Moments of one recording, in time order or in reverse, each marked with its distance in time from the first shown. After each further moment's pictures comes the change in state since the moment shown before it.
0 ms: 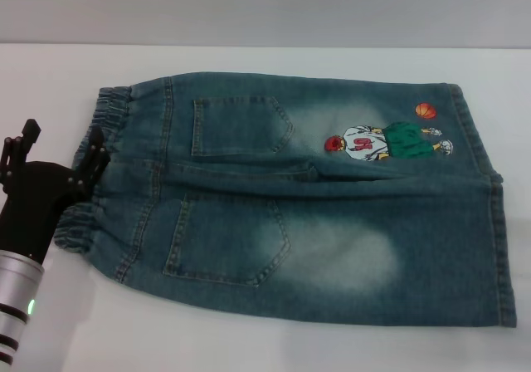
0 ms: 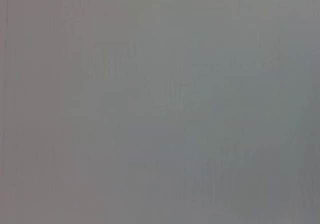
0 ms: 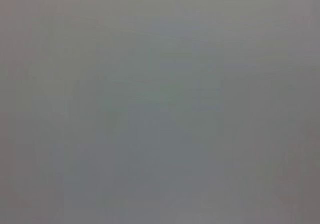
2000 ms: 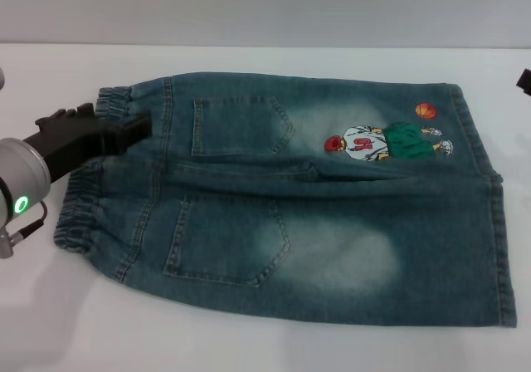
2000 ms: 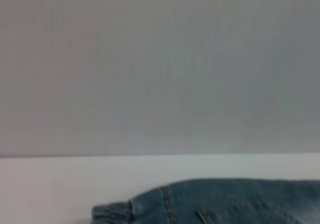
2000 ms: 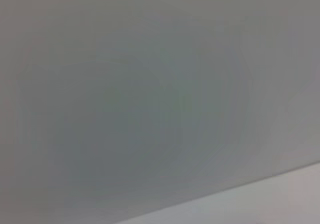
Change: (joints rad) left arm 0.264 0.012 -0.728 -1.155 0.244 -1.684 0.257; right arm -0.280 -0.022 1.033 1.225 -0.012 2.076 -0.546
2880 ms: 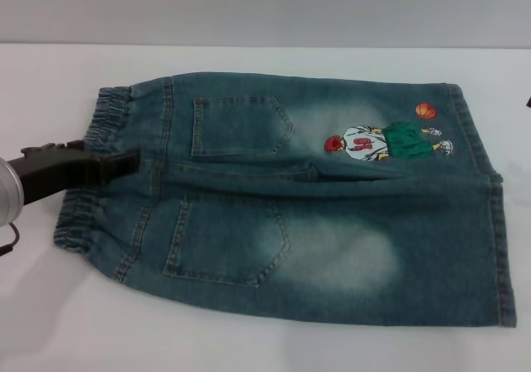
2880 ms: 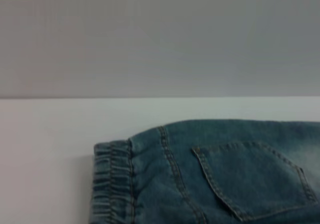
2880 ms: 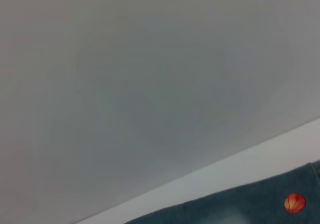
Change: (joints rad) left arm 0.005 -0.001 -0.128 -0.112 0.000 -0.348 0.000; right arm 0.037 0.009 0.332 -0.025 0.178 0.556 0.014
